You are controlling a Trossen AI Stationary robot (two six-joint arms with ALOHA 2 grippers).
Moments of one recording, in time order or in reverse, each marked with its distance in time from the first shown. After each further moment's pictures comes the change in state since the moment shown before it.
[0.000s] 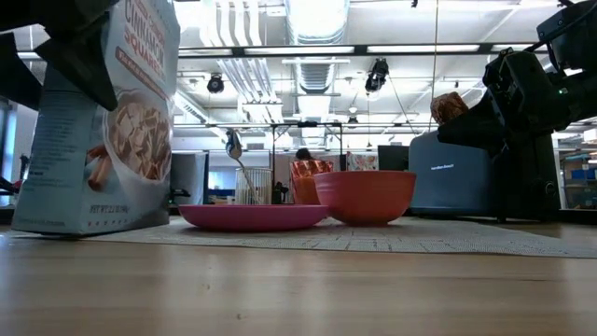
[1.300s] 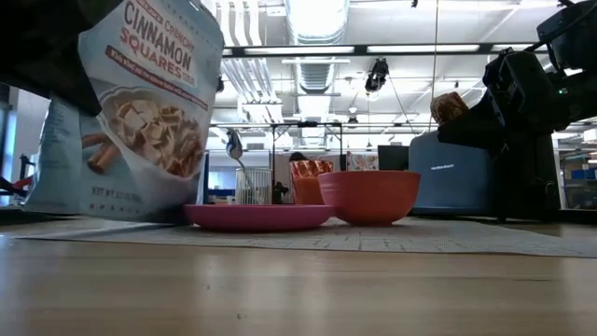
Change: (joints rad) left arm 0.003 -0.012 -0.047 0.009 -0.072 -0.019; right arm 0.000 0.000 0.000 0.000 0.000 0.000
